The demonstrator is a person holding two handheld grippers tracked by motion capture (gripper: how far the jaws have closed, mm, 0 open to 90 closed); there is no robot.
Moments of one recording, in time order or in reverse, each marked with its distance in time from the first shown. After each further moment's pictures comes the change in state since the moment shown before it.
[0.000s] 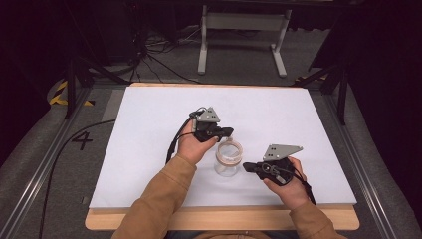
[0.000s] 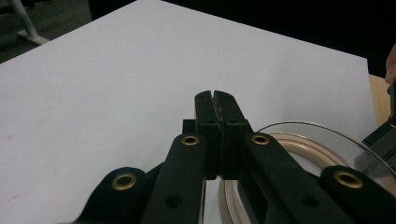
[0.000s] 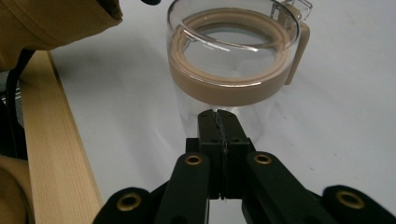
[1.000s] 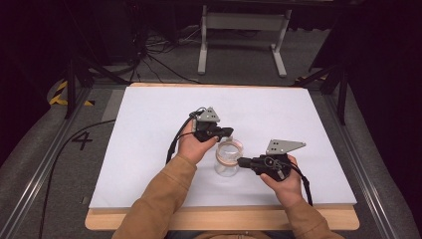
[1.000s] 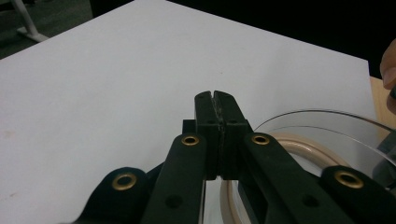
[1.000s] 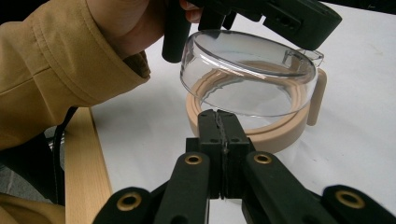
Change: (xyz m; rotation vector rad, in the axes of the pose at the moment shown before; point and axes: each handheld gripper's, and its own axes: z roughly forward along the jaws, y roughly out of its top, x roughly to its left) left arm 0.002 -0.001 0.001 -0.002 -0.002 -0.012; right arm -0.008 0.003 0.007 -0.172 0.116 0.093
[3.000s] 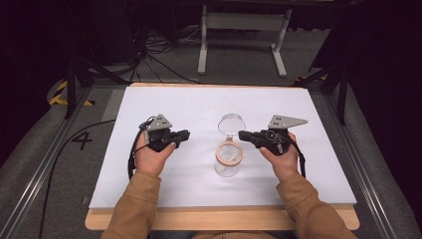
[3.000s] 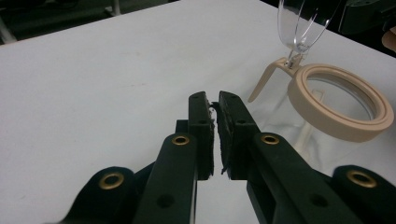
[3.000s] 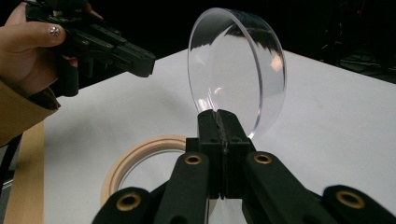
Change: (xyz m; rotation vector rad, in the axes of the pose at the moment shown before) left arm 0.009 -0.055 -0.104 -0.041 0.245 -0.174; right arm -0.049 0.037 0.007 -0.111 -0.054 -0.019
